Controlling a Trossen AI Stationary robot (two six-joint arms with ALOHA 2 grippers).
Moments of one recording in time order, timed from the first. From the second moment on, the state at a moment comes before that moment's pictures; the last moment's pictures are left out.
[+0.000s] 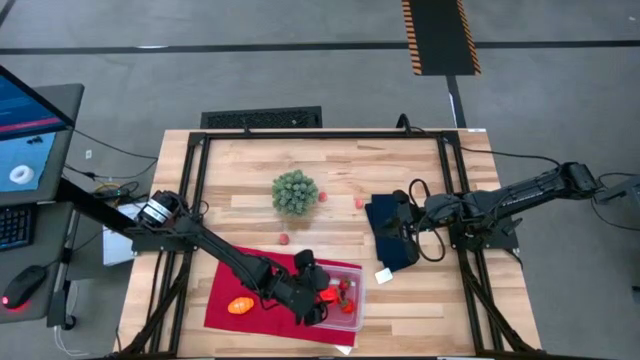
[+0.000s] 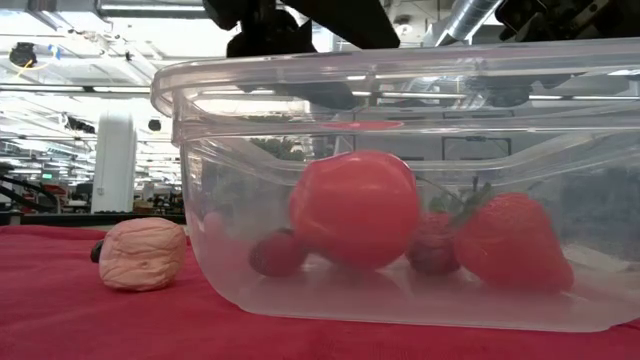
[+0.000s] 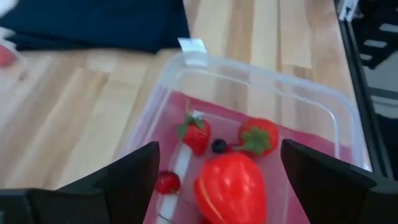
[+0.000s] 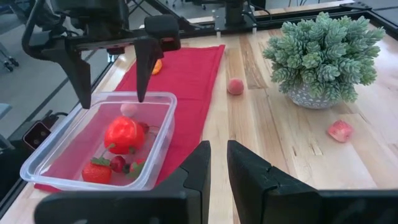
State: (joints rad) left arm -0.52 1.90 1.32 -0.19 -0.46 -0.54; right arm 0.19 0.86 0.39 0.08 0.03 0.12
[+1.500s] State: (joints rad) left arm -0.09 0.74 0.18 0.62 -0.05 0.00; right arm 0.19 0.86 0.39 0.08 0.03 0.12
